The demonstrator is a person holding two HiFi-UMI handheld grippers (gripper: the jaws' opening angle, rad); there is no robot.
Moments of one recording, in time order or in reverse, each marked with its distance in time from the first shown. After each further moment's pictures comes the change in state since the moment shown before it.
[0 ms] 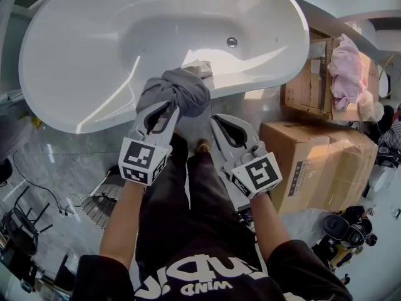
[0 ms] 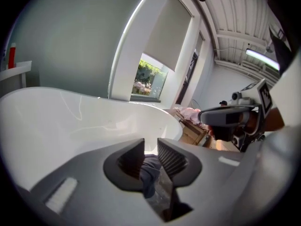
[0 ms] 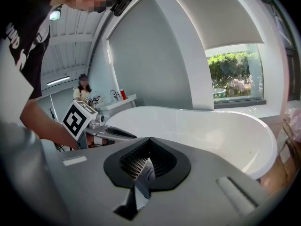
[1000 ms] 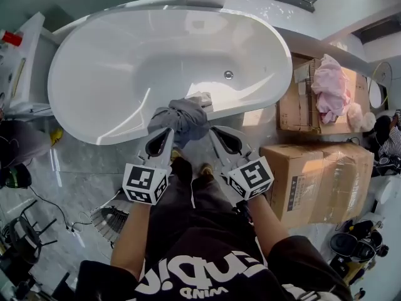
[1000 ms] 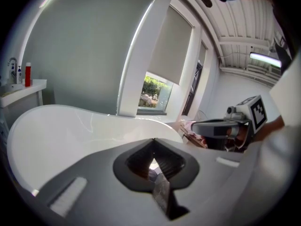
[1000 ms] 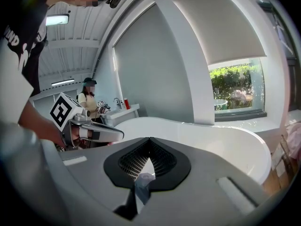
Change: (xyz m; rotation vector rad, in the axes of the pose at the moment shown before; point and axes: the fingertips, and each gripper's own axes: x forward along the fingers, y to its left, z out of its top) left arm -0.086 -0.037 0.078 -0.029 -0.131 0.127; right arm -0.044 0.018 0.065 -0.036 -0.091 0.019
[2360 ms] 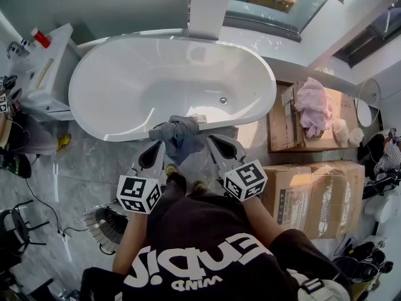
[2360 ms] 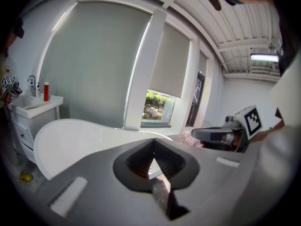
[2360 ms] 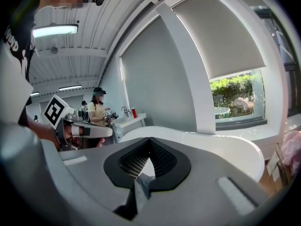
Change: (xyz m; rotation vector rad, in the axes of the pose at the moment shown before) left arm -0.110 -0.075 0.045 -0.010 -0.142 0.125; right arm -0.098 0.037 0.048 -0.014 -0.080 0.054
